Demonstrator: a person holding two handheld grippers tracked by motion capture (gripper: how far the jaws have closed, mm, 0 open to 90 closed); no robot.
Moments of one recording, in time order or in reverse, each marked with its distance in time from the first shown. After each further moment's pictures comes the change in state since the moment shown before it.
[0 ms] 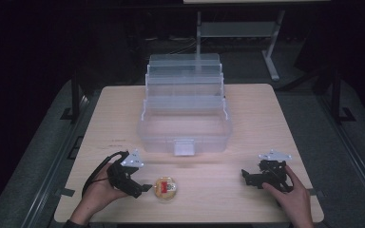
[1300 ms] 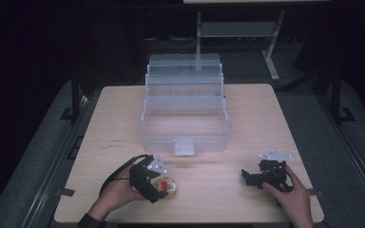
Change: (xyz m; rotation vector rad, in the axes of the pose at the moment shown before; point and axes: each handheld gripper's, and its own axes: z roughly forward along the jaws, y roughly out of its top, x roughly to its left) left arm -0.025 0.036 0.037 0.099 -0.104 0.152; right arm 0.000 0.000 0.000 0.000 0.000 0.000
